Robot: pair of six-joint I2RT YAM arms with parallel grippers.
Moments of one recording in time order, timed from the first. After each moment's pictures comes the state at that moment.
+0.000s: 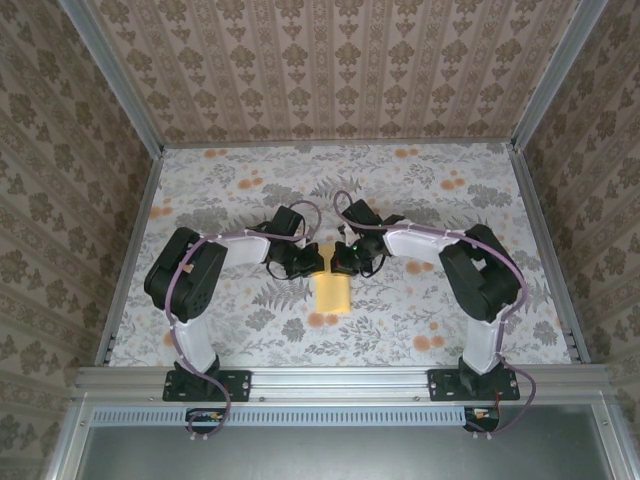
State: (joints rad) left arm -0.58 1.85 0.96 -0.24 0.56 -0.70; right arm 0.59 1.90 1.17 -0.45 -0.45 0.69
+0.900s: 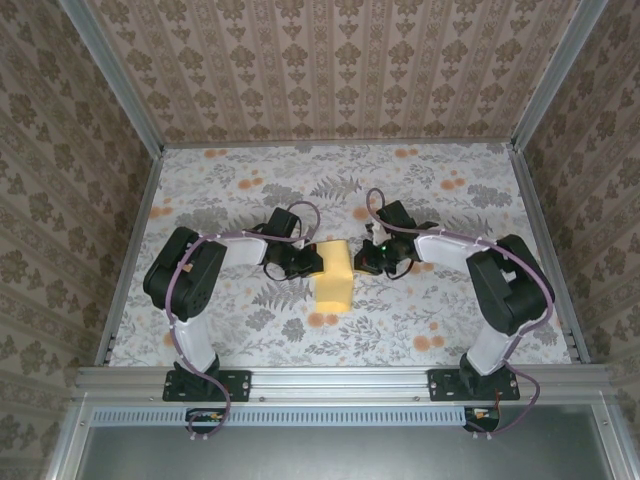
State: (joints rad) left arm -0.56 1.86 0.93 -0.18 0.61 -0.64; right arm 0.46 1.71 0.97 -0.33 -0.53 0.65
